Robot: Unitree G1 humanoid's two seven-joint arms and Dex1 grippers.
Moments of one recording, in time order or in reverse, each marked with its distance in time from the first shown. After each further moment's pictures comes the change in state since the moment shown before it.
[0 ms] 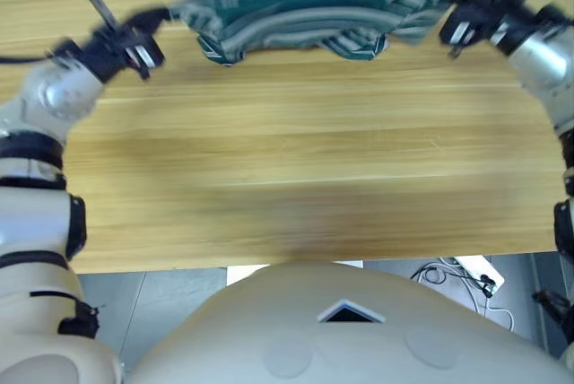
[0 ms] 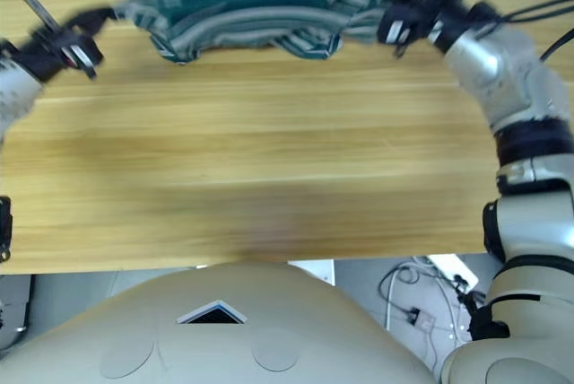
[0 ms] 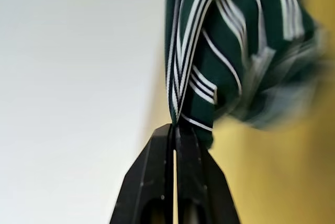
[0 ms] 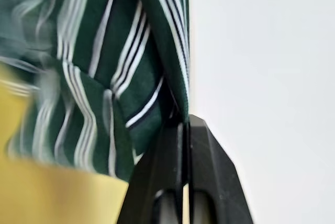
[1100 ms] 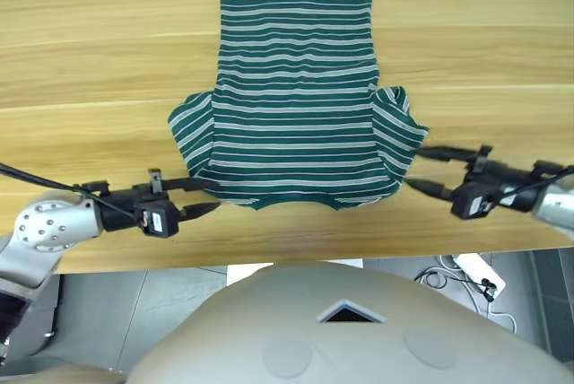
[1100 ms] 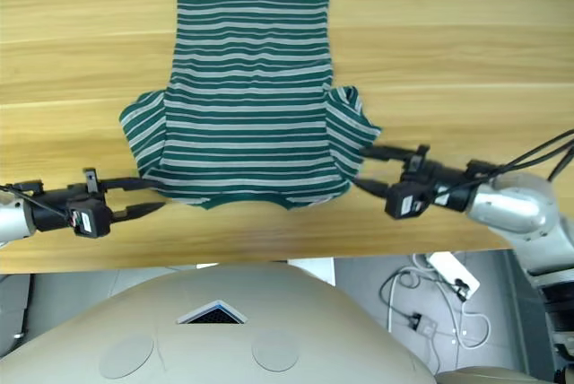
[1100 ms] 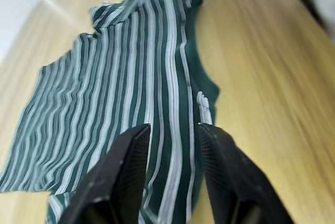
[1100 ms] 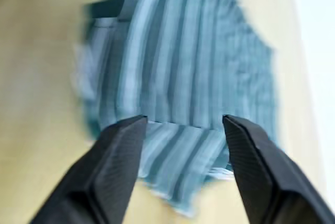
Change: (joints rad) left arm 0.922 0.395 0.213 -1.129 -0.816 0.290 -0.713; right arm 0.777 -0.247 -0.408 -0.673 0.505 0.005 0.417
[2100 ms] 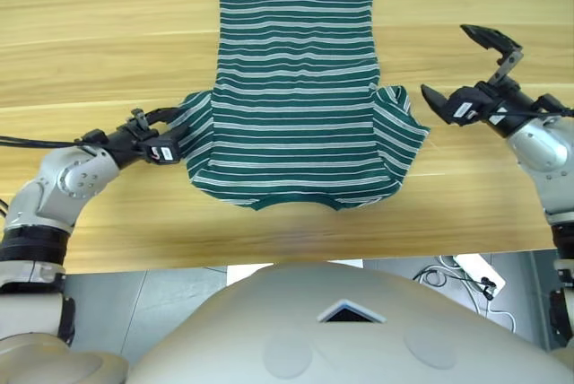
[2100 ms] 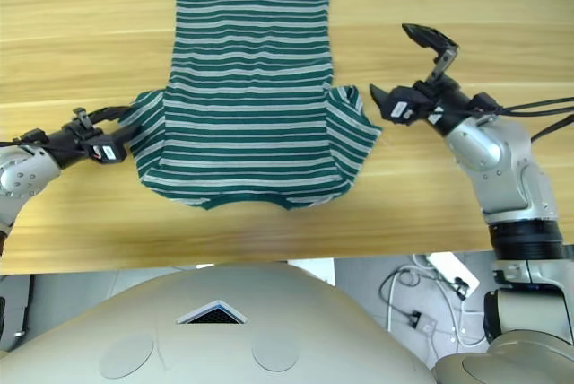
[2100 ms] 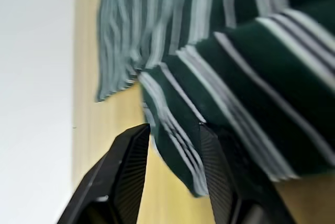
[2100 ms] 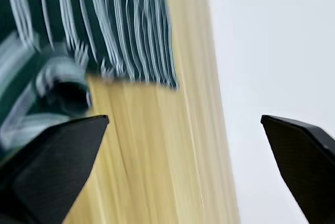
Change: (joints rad) left arm -0.428 -0.288 -0.023 0.506 0.751 -0.030 0.428; right arm -0.303 0.251 0.103 0.184 -0.388 0.155 -0.308
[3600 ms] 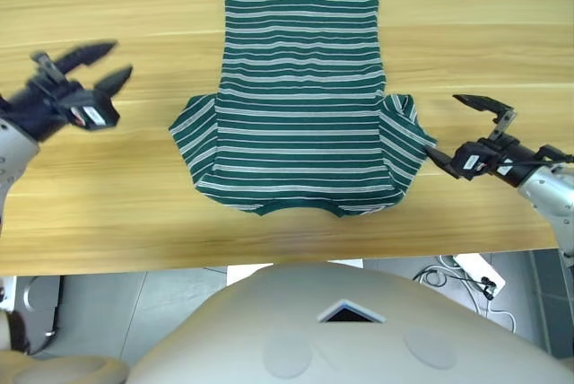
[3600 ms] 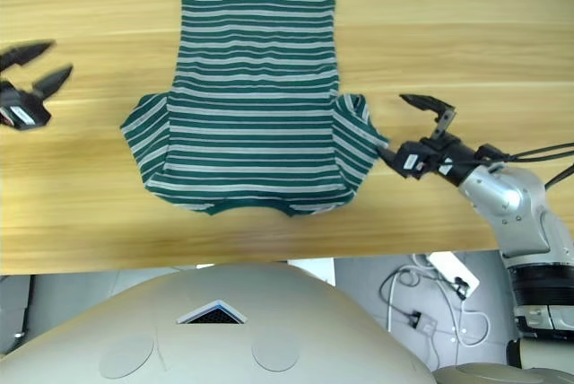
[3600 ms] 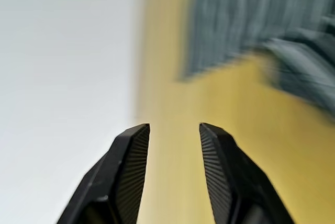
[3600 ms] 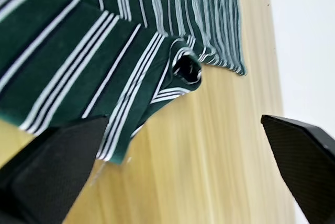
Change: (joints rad) left arm 0.199 0.223 0.224 -0.229 -0.224 0.039 -0.141; right arm 0.246 -0.083 -0.095 0.019 0.078 -0.077 0.108
